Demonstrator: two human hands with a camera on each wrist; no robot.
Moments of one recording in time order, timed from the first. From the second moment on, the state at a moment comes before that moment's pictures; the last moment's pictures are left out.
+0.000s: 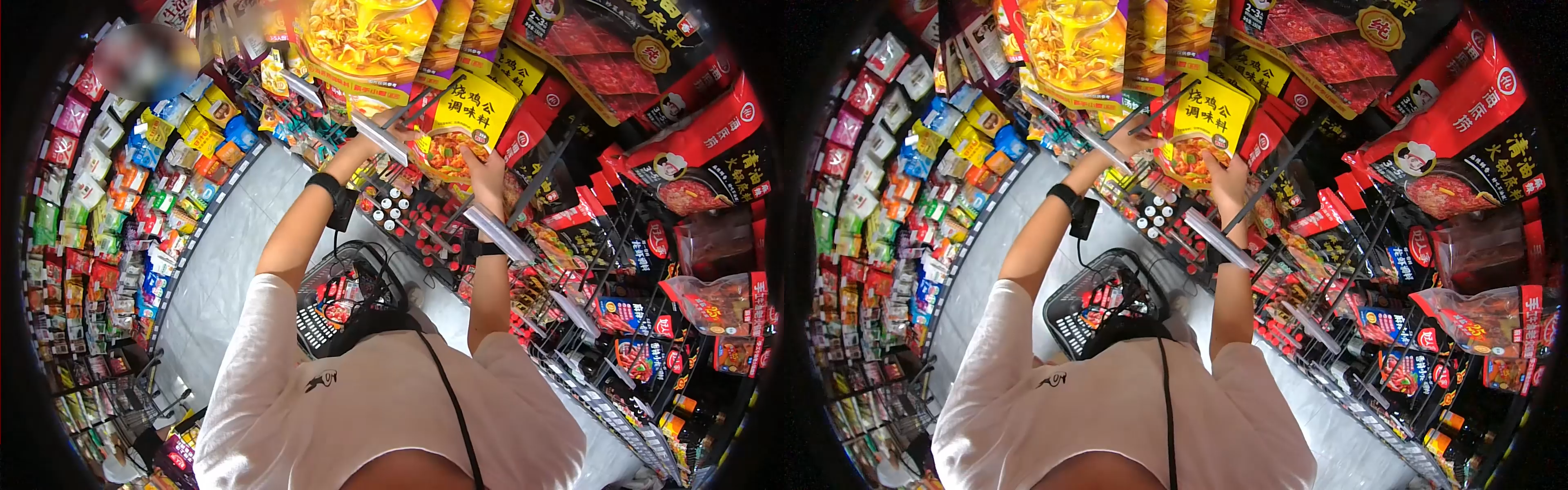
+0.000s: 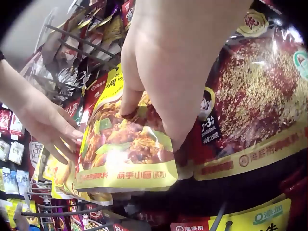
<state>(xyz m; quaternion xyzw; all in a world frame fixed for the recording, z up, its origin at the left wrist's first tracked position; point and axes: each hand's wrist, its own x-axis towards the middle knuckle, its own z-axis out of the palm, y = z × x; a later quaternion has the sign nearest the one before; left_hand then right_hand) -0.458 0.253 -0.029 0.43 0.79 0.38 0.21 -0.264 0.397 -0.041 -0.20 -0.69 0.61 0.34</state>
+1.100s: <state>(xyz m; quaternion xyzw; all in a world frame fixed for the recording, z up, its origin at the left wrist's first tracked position) -0.419 0.156 -0.021 0.48 0.71 0.46 0.24 -0.218 0.308 -0.029 -0.22 -0.67 0.65 0.27</state>
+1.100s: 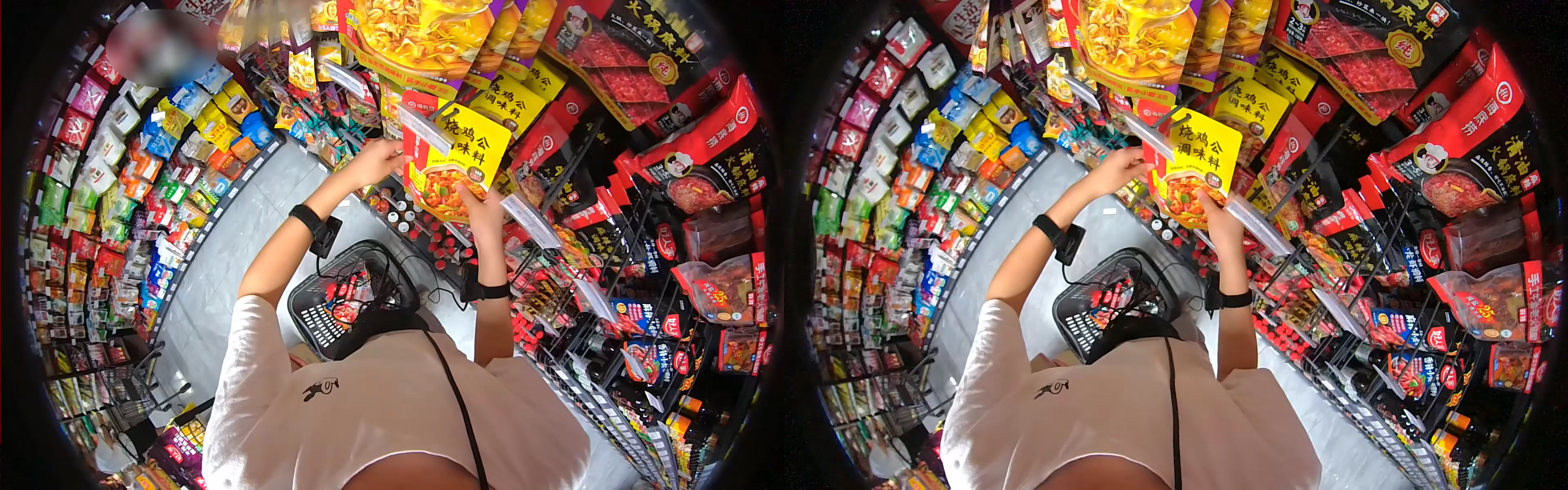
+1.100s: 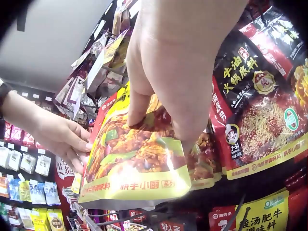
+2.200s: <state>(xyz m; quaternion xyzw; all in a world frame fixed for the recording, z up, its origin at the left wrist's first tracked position) -0.310 0.058 -0.038 0.45 0.73 0.34 0.38 -0.115 0.230 -0.096 -0.23 -0.60 0.76 0.10</state>
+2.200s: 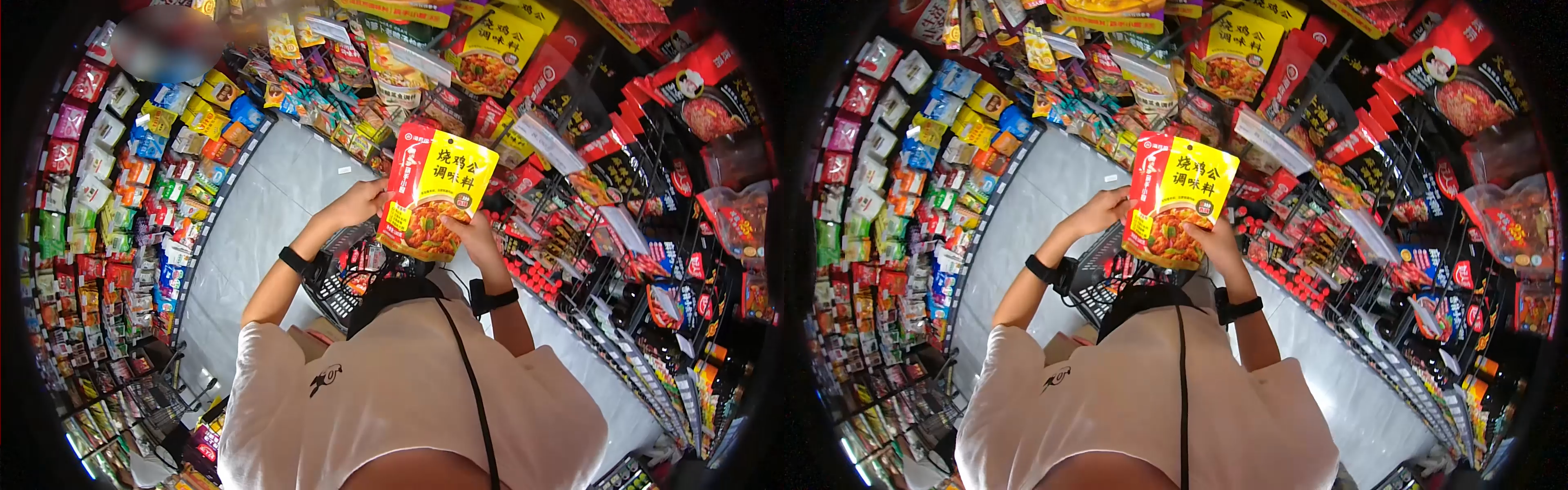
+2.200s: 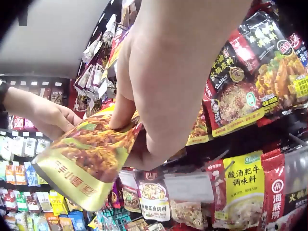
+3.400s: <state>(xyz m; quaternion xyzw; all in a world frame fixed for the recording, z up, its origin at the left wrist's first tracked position) -0.219 -0.131 -0.383 0.17 0.84 0.16 0.49 -0.104 0.100 -0.379 -0.37 -0.51 0.70 -0.32</state>
